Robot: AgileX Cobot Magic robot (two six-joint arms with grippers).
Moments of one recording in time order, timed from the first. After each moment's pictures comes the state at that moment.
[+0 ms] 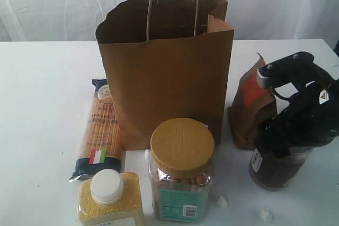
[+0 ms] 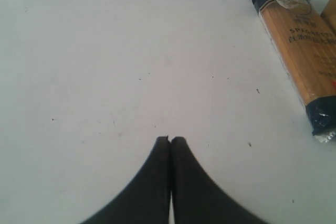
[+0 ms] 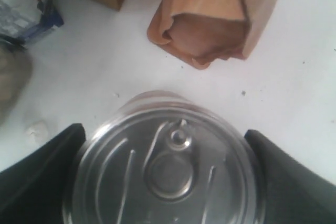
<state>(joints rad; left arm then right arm) -0.07 0.01 0.02 0.06 0.47 -0.10 0.33 1.29 -0.76 0.04 0.66 -0.14</state>
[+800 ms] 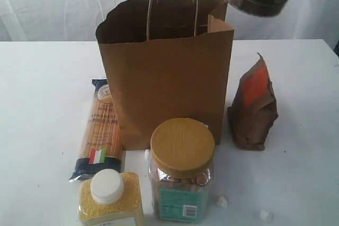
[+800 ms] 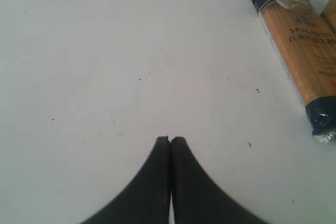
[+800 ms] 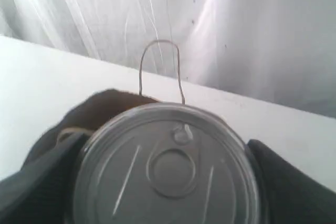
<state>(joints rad) -0.07 0.01 0.02 0.06 0.47 -0.10 0.33 1.15 -1.47 0.28 0.78 -0.09</state>
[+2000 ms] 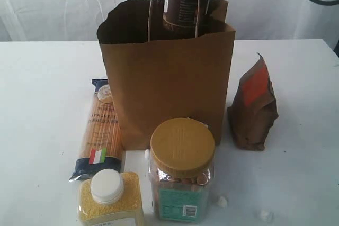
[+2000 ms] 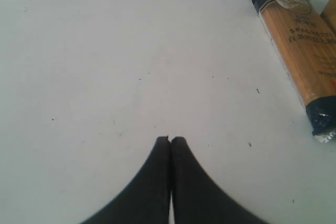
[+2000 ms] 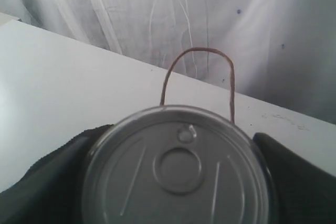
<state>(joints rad) -0.07 0.01 0.02 0.06 0.47 -0.10 0.43 1.61 -1.58 0.45 0.52 -0.36</state>
